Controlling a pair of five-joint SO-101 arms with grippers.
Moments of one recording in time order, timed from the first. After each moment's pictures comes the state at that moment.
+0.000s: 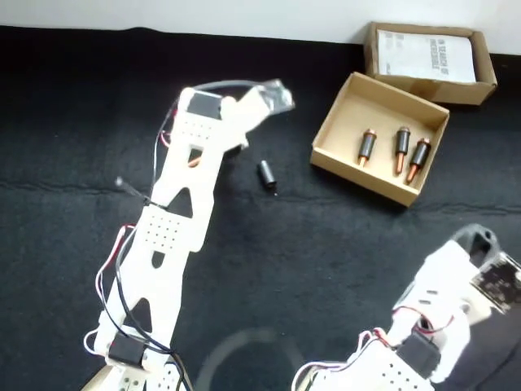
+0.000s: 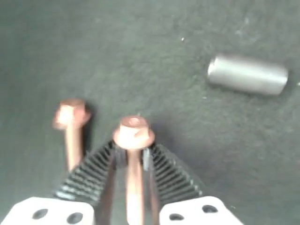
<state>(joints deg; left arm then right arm) 9.5 72.5 -89.8 97.2 -35.9 34.2 -102.9 95.9 25.7 -5.4</state>
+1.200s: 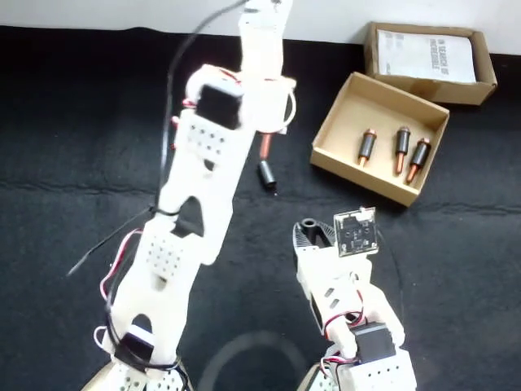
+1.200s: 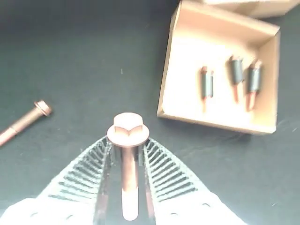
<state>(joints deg) 20.4 45.2 -92.7 101.1 18.2 -20.4 -102.9 95.9 42.4 -3.8</state>
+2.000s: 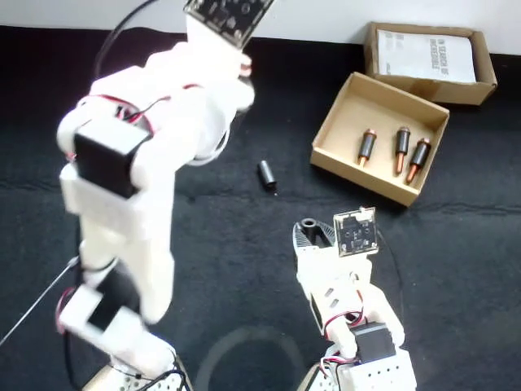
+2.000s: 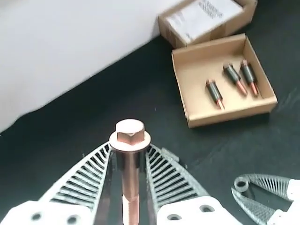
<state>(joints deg) 19.9 2.1 -62.7 101.5 -9.5 -20.4 -102.9 95.9 42.4 -3.8</state>
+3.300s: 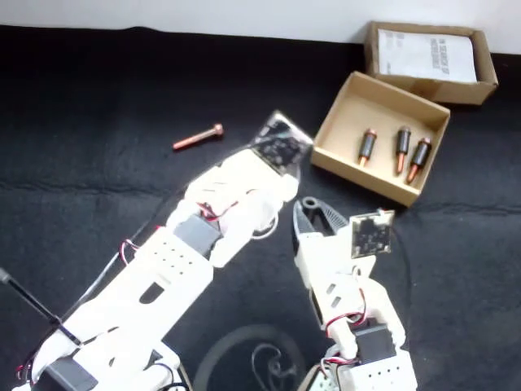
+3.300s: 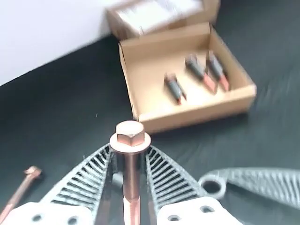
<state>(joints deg) 30.0 -31.3 45.7 14.8 0.3 -20.4 -102.9 95.9 29.8 -9.5</state>
